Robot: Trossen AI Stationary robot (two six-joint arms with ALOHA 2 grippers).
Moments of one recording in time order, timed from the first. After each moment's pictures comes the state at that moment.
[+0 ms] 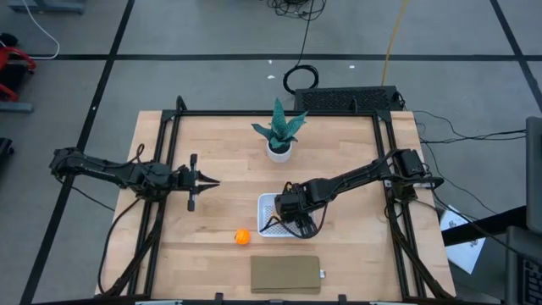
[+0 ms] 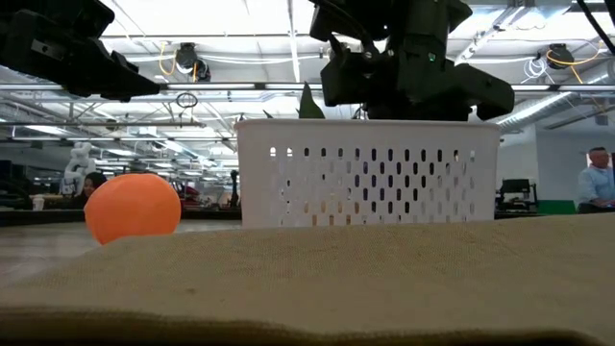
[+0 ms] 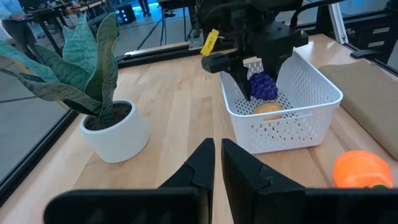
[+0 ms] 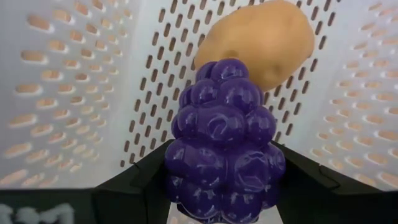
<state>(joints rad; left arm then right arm) -0.18 0.44 0.22 -0.03 -0.21 0.12 0.20 1.92 1.32 -0.74 -0.06 -0.12</state>
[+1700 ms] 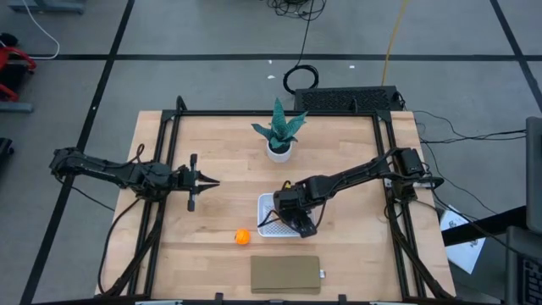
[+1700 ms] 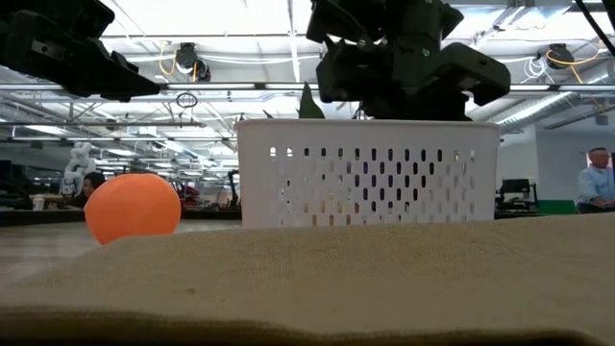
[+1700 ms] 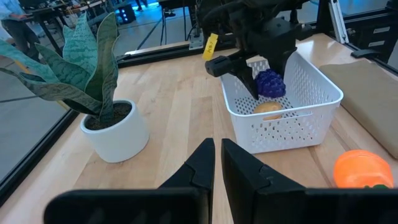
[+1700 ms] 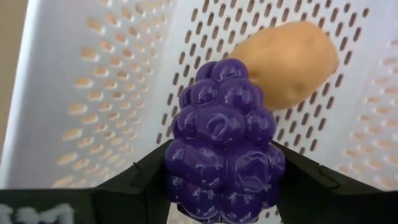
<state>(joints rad) -0.18 0.44 0.22 -0.03 -0.21 0.12 0.17 1.92 1.32 -0.71 -0.18 -0.11</state>
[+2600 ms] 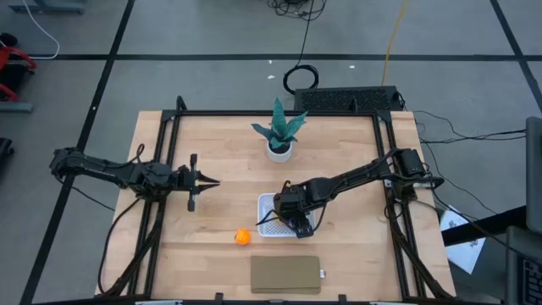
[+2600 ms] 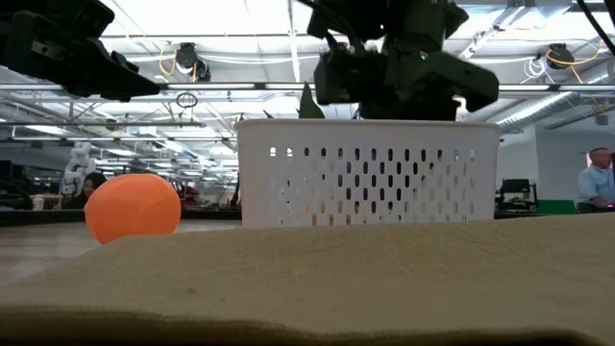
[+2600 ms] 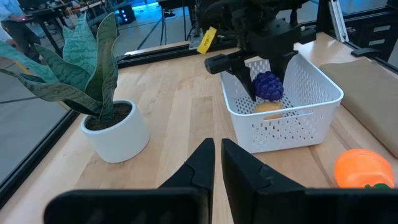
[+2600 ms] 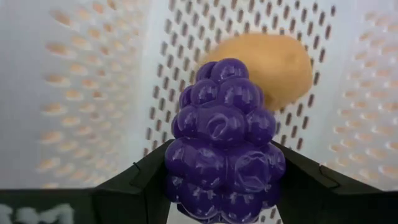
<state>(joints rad) -0.18 0.44 0.22 -0.03 -0.21 0.13 0.19 1.92 1.30 -0.67 -0.10 0.00</state>
